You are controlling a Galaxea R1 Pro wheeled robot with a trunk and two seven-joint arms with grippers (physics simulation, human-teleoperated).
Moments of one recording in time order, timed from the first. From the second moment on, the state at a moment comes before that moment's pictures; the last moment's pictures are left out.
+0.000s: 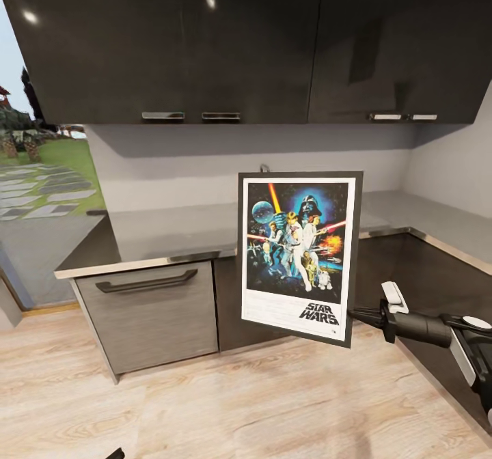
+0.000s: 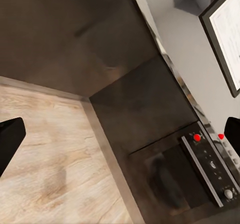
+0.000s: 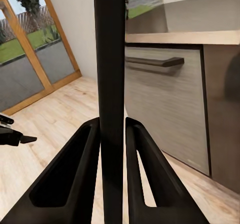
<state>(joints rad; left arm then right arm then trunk) -0.29 0.34 -0.15 -0.02 0.98 -0.18 -1.57 -0.58 -0.41 -0.21 -0.95 -0.14 0.27 1.54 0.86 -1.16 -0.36</state>
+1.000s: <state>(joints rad) -0.29 0.34 -0.15 -0.02 0.98 -0.18 -1.57 -0.58 -0.41 -0.21 -0.95 -0.15 0.27 1.54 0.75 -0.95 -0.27</state>
